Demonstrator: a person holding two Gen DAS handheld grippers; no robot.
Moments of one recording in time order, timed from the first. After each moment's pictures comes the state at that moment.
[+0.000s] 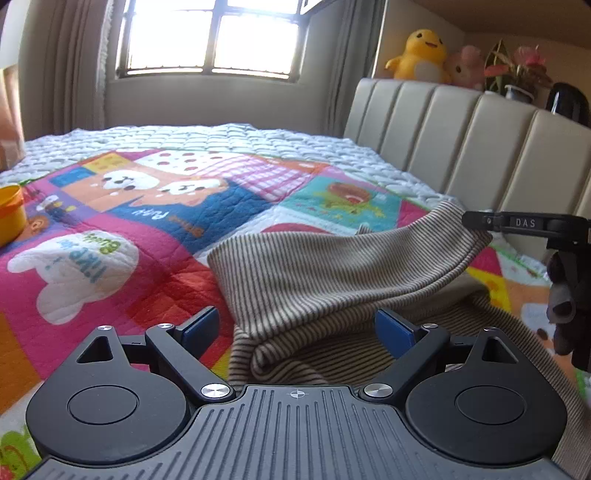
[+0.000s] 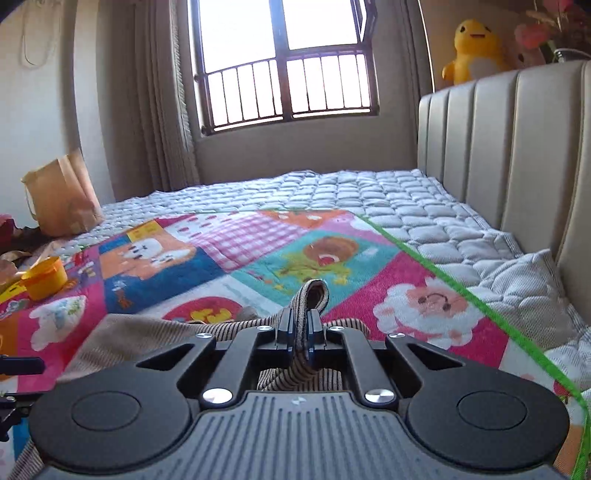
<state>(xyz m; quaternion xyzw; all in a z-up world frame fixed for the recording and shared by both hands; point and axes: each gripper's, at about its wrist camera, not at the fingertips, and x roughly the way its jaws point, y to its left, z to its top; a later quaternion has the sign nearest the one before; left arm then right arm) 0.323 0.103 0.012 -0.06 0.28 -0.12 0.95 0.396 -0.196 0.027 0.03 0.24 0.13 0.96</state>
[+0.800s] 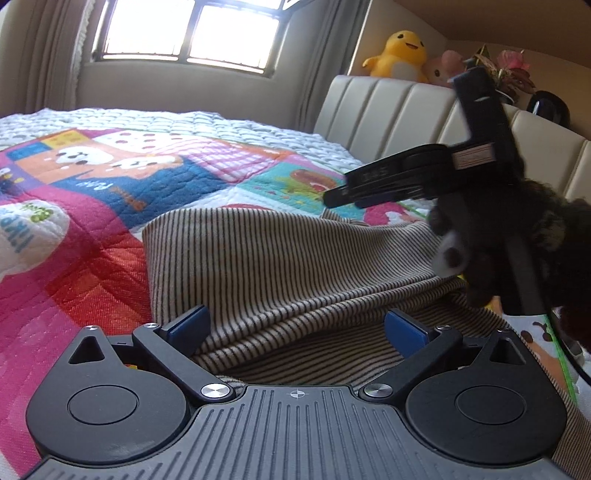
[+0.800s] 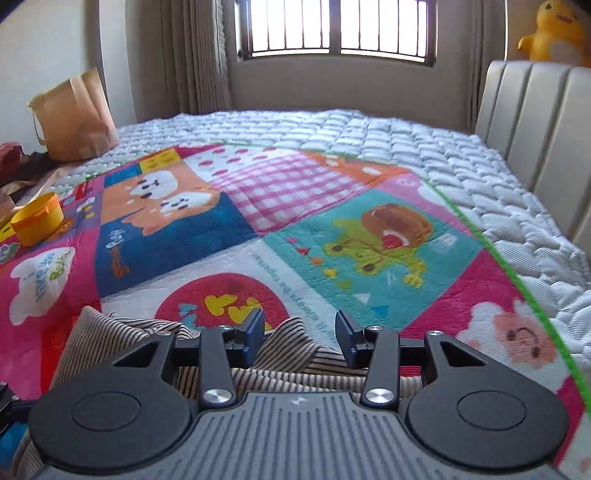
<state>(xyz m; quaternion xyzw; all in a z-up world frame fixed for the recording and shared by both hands) 0.346 0.080 -0.029 -0.08 0.28 -0.16 0.94 0.516 -0.099 -0.004 -0.05 0.36 0.18 0.91</state>
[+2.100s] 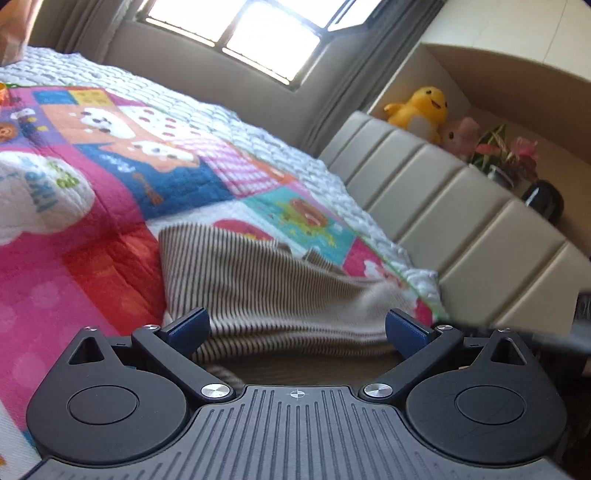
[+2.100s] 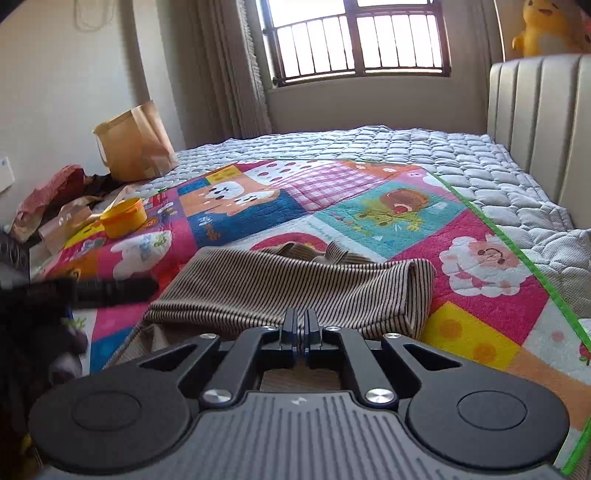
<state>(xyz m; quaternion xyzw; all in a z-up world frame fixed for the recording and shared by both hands) 0.335 0.113 -0.019 -0.22 0.29 -0.17 0.92 0.369 -0.181 0.044 0.02 0.32 0.25 0.92</state>
